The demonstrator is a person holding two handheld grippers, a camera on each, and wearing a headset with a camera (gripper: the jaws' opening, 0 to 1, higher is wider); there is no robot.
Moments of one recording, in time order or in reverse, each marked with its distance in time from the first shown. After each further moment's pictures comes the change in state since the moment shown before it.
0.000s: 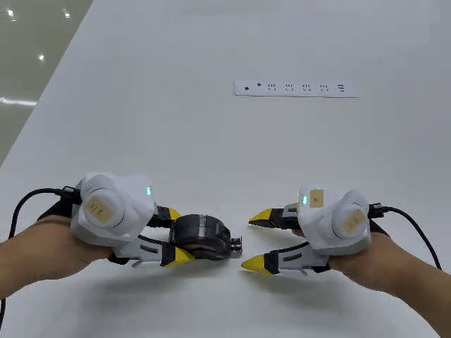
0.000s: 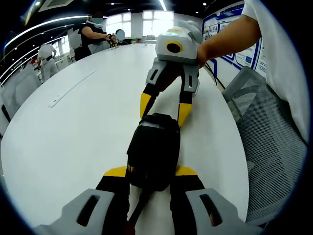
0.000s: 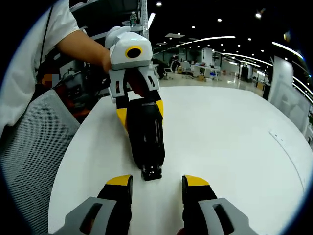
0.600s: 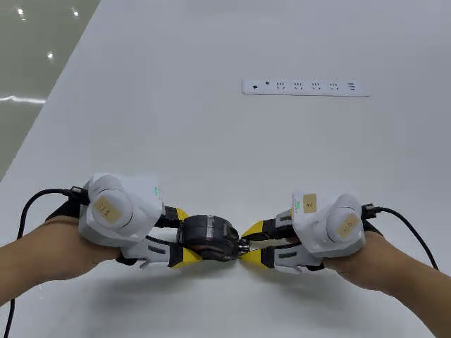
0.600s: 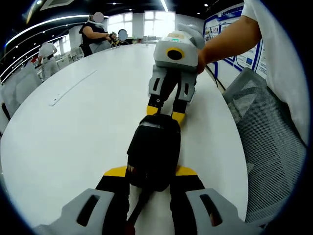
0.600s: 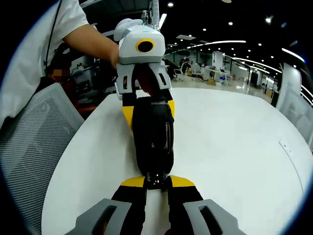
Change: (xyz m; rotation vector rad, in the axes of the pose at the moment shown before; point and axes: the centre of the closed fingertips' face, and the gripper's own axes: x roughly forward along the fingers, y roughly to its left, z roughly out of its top) left arm 0.000 0.001 0.000 -0.013 -0.003 -0.001; right arm 0.014 0.009 0.004 -0.072 -0.008 0.062
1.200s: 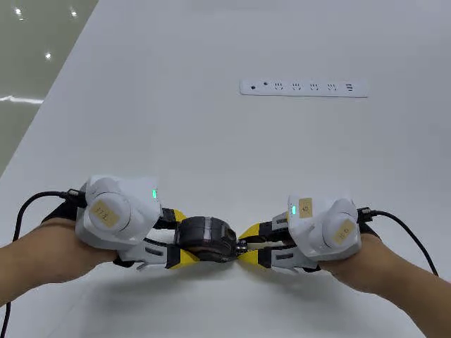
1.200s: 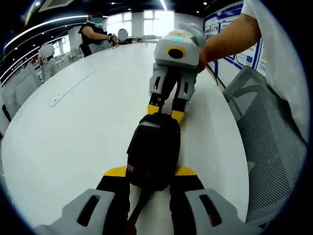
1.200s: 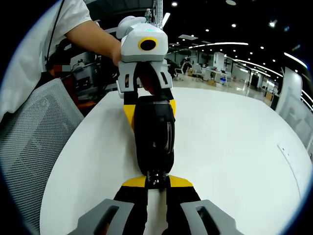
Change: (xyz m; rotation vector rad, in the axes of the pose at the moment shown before) left arm 0.000 0.000 -0.001 0.013 0.009 0.008; right arm 0.002 -0.002 -0.002 -0.027 0.016 -0.014
